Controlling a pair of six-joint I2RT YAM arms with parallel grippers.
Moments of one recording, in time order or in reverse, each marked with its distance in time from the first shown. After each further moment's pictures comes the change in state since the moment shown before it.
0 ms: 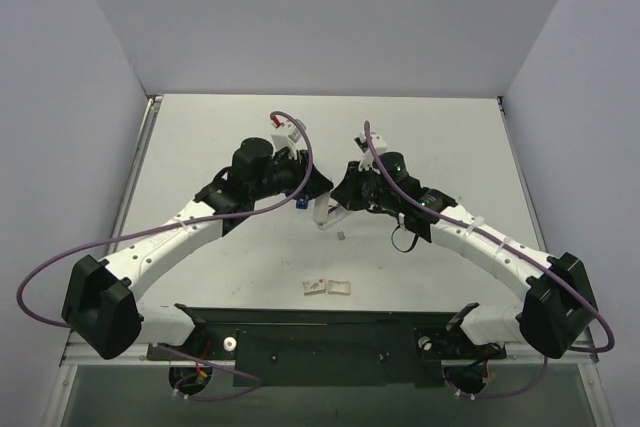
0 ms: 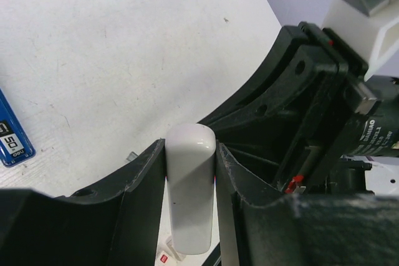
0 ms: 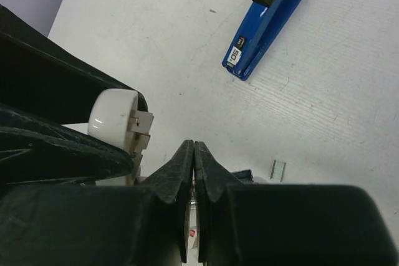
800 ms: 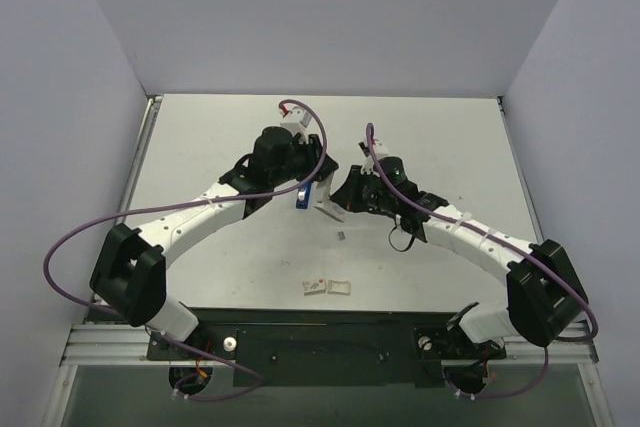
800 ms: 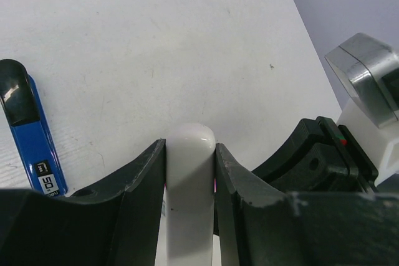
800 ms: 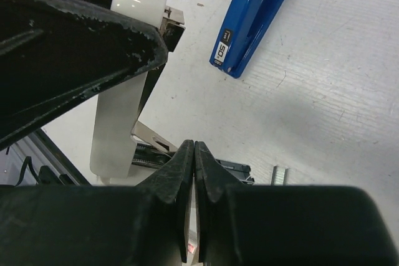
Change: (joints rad) left arm -0.003 0.206 0.120 0.082 -0.190 -0.017; right arm -0.043 0.065 -0.103 0.148 -0.046 0.080
